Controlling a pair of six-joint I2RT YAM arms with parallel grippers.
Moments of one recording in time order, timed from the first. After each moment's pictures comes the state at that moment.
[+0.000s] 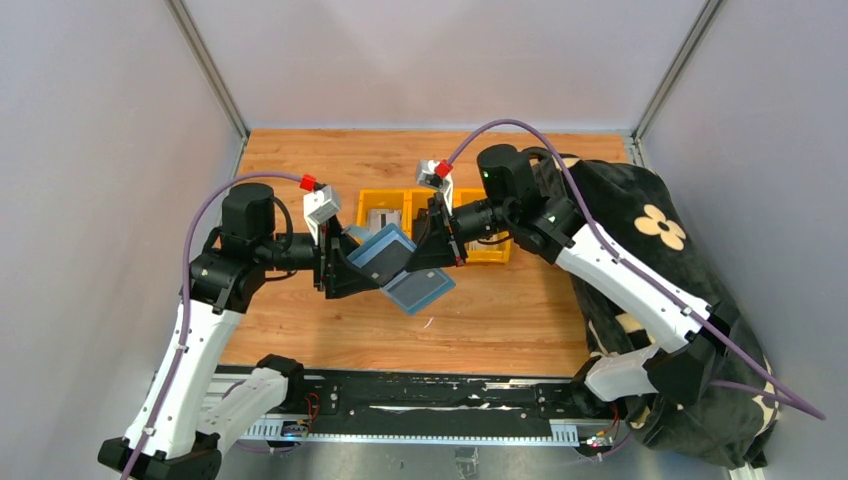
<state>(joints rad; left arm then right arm) -0.27 0.86 1.13 -0.76 1.06 0.06 0.80 1.34 1.40 -0.40 -0.95 0.10</state>
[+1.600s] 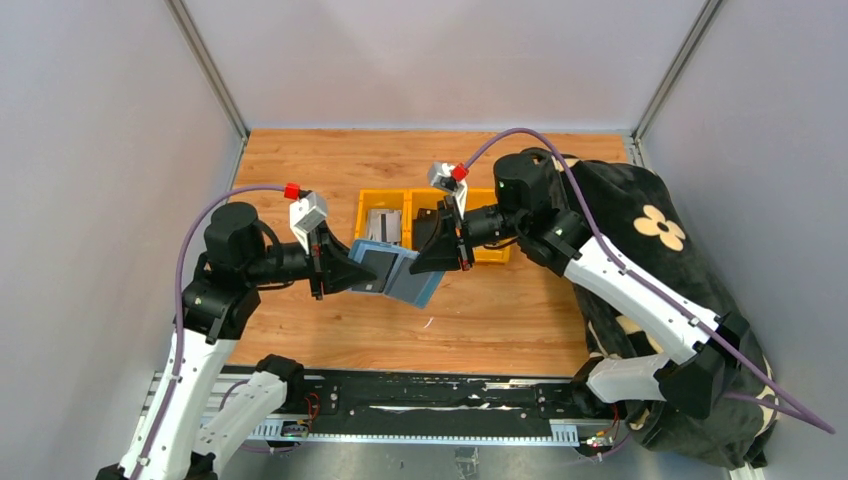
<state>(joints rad) -0.29 0.74 1.03 -0.59 1.03 -0.11 0.78 1.28 1.27 -0.26 -1.00 0.16</state>
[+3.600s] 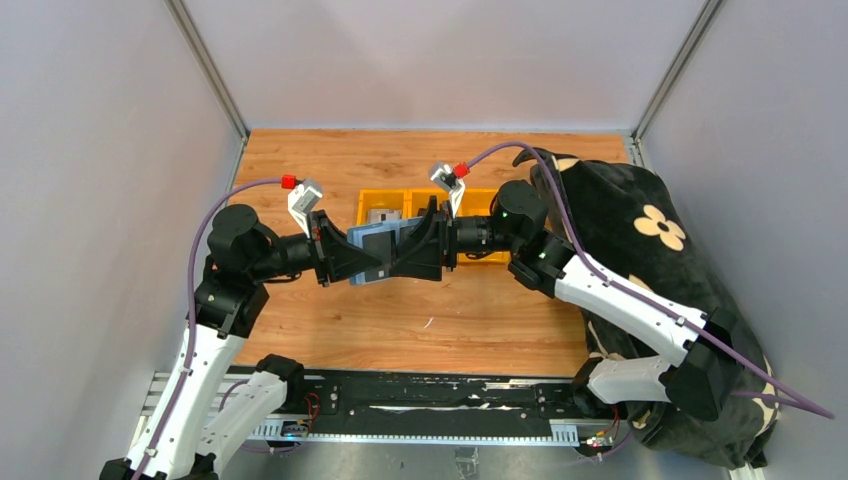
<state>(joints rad) -0.29 0.71 0.92 -0.31 0.97 -0.44 0.85 1.25 1.06 0.27 -0.79 0.59</state>
